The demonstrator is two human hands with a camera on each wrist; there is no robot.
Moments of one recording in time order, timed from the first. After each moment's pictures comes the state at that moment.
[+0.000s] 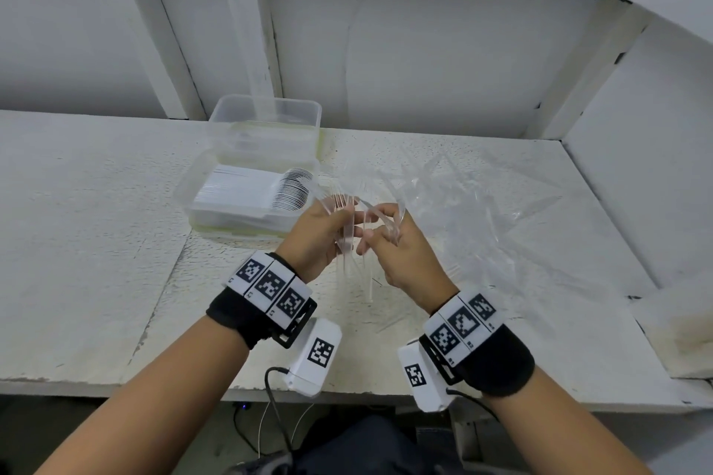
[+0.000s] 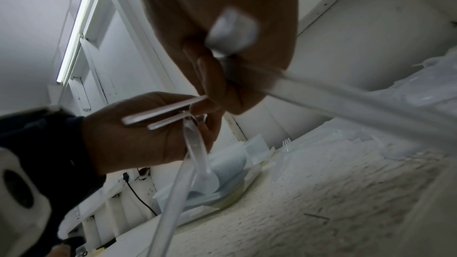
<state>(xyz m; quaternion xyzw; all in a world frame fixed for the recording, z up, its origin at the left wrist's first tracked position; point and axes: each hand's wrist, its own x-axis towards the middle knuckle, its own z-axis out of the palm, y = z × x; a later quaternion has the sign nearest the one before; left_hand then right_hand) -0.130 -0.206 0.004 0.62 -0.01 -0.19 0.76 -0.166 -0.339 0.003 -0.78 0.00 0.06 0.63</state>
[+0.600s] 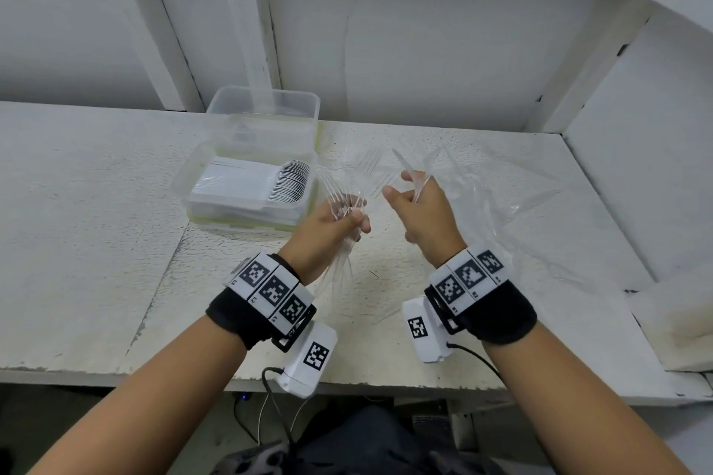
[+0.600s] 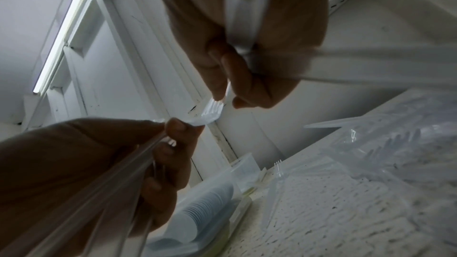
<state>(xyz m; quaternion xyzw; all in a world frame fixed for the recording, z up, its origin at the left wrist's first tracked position) -0.140 -0.213 -0.002 0.67 -0.06 -0.16 0.72 -0.132 -0.361 0.014 -0.80 0.08 -0.02 0.59</state>
